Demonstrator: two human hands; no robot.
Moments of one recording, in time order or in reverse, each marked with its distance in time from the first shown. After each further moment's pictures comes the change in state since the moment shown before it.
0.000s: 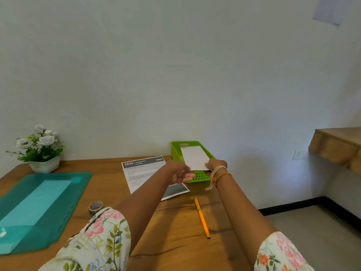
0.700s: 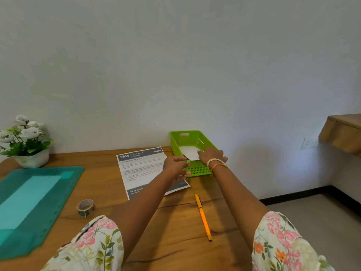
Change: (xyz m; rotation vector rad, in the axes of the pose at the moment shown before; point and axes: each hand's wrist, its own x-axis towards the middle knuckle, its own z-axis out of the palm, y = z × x) left_hand 0.063 -0.030 -0.005 0.014 0.188 0.208; right_hand 0.037 -0.001 0.016 -1.141 0.012 -0.369
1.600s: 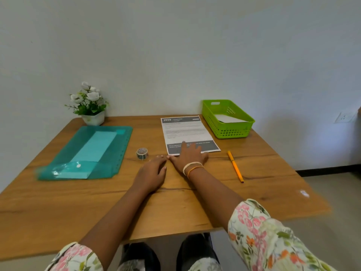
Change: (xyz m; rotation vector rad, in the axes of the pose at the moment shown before) left_hand -0.138 -0.124 -0.197 1.004 0.223 0.482; right_hand -0.190 -0.090 0.141 -0.325 -0.030 -0.280
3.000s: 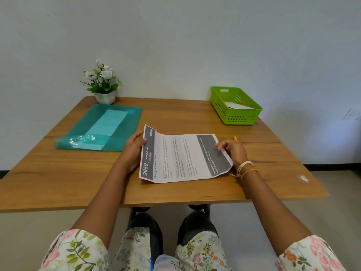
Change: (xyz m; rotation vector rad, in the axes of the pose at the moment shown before) left_hand -0.034 -0.021 -0.059 -1.121 0.099 -0.569; right_hand -0.050 0.121 -0.020 1.366 -0.084 0.096
